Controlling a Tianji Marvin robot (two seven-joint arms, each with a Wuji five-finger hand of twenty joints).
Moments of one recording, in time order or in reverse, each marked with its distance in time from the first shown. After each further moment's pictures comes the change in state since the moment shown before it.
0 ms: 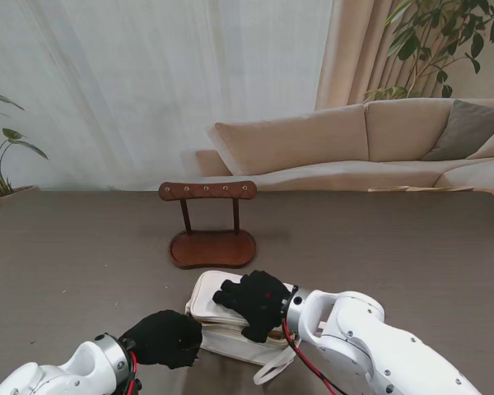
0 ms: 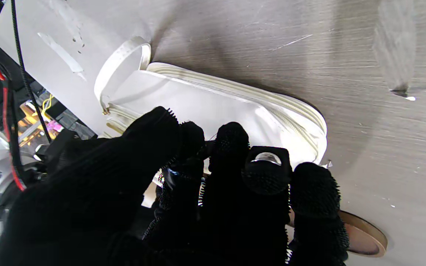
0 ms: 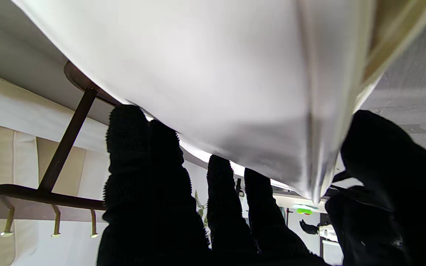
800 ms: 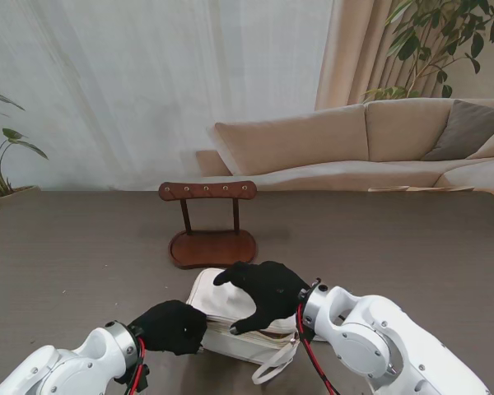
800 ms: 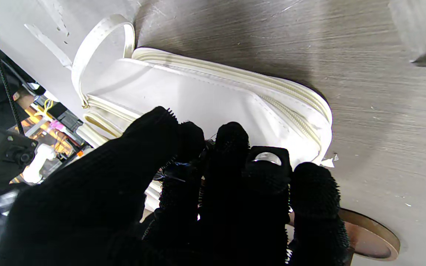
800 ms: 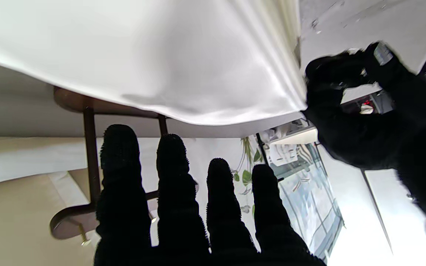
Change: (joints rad) left arm -0.117 -0.002 0.058 0.110 -0.018 -0.025 0.018; right arm -0.131 -0.024 0.181 -0.085 0.394 0.064 0.066; left_hand 0.000 0.001 -0.002 0.000 0.014 0.001 0.023 0.026 -0.003 -0.001 -0.001 -0.011 0.000 0.000 0.000 0.000 0.000 -0.001 0.000 0.000; right_hand -0.152 0.119 -0.272 -0.008 -0.015 -0.102 -0.025 -0.025 -0.063 -0.003 -0.005 -0.013 -0.092 -0.079 -0.186 -0.114 -0.206 0.087 -0.147 -0.008
